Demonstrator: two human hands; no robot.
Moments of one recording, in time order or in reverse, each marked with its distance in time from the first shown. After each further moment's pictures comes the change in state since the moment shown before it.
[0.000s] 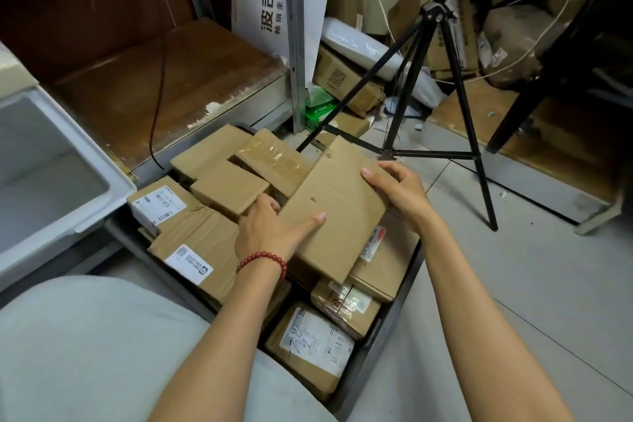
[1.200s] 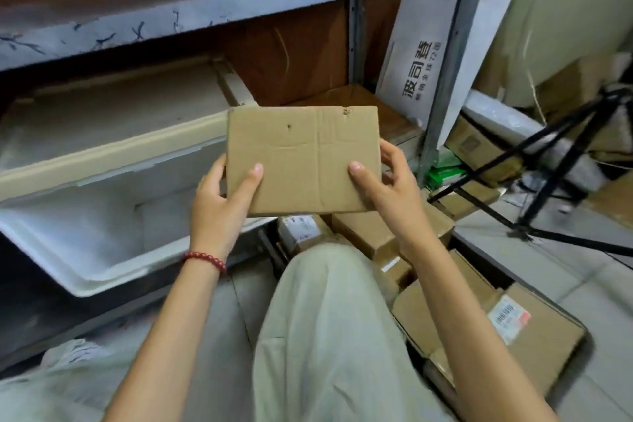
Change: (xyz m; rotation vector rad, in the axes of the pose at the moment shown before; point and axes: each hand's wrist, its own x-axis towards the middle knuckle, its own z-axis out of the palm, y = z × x) left_hand -0.033 -0.114 -0.211 -0.565 0.604 0.142; right_hand -0.079 -0.129 0.202 0.131 -0.270 -0.528
